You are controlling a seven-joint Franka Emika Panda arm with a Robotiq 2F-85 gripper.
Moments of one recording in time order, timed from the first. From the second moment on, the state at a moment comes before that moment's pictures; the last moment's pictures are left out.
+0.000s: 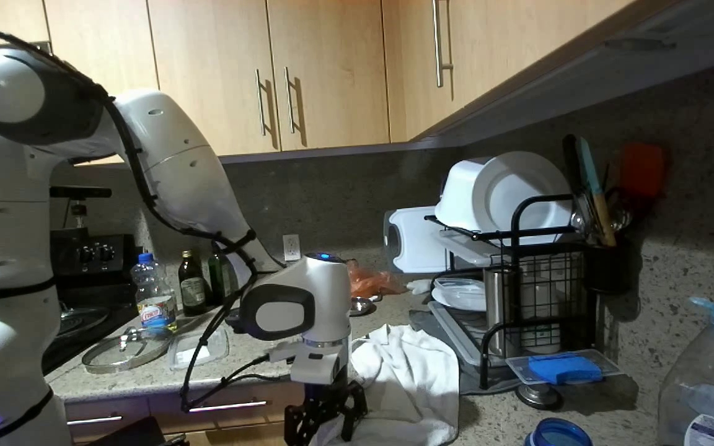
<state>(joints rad) -0.24 0.14 -0.28 -2.56 -0.02 2.62 1.20</state>
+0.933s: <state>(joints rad) -0.24 0.17 -0.29 -2.56 0.09 2.61 1.18</state>
